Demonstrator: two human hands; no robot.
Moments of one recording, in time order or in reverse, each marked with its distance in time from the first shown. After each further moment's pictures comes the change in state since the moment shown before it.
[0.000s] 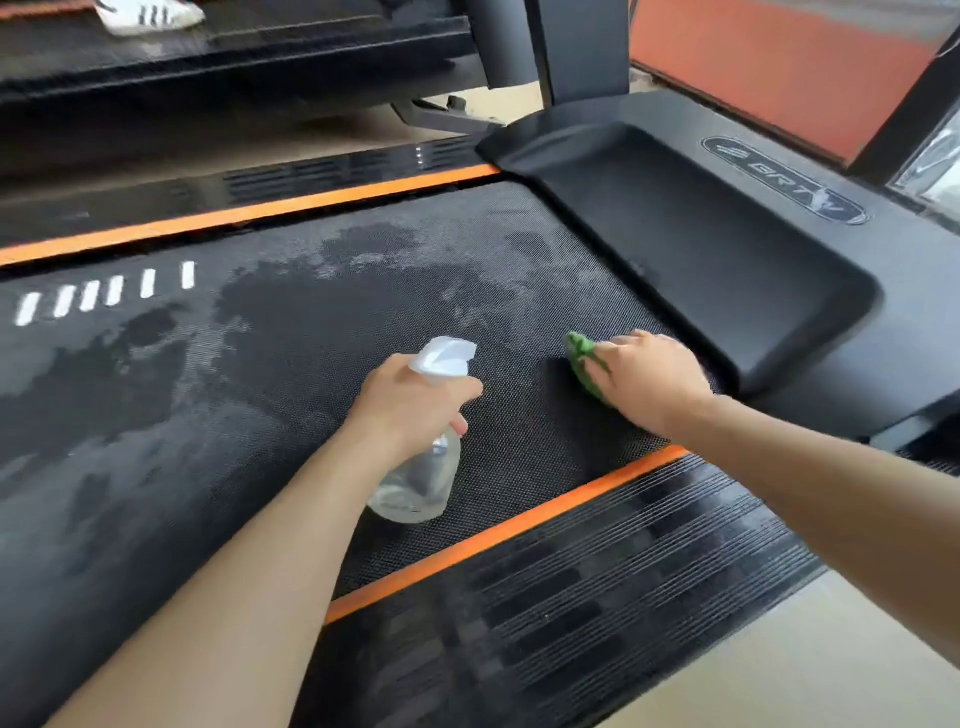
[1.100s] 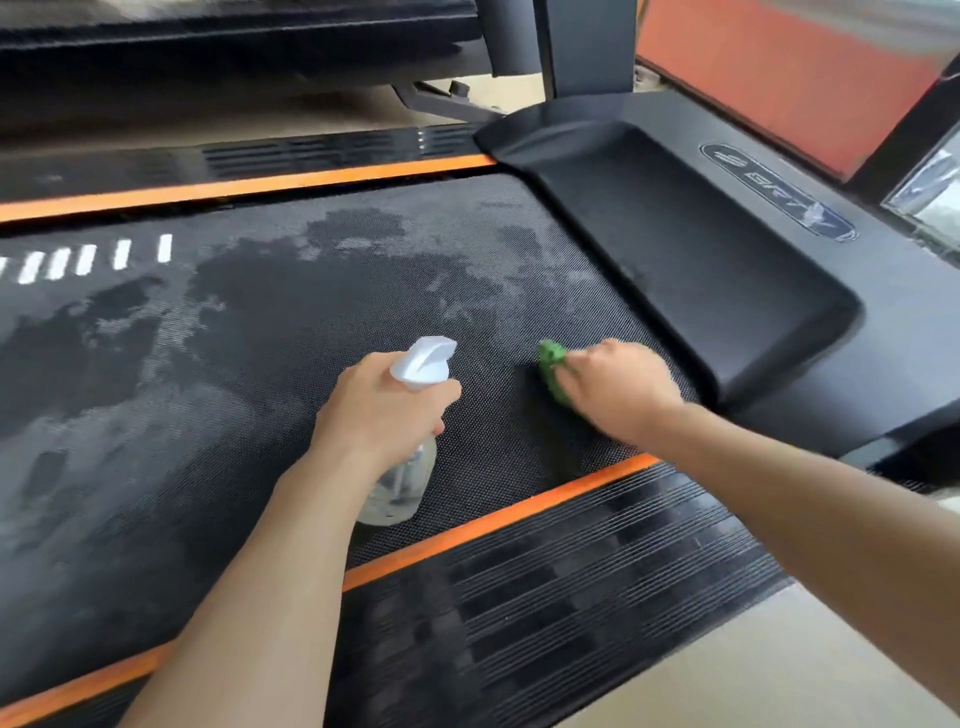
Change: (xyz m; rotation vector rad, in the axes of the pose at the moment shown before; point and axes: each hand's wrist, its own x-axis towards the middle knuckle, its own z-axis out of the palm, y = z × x) left_hand -0.010 -0.003 0.009 0.052 0.105 0.030; right_hand 0.003 -0.005 -0.004 -0.060 -0.075 -0.065
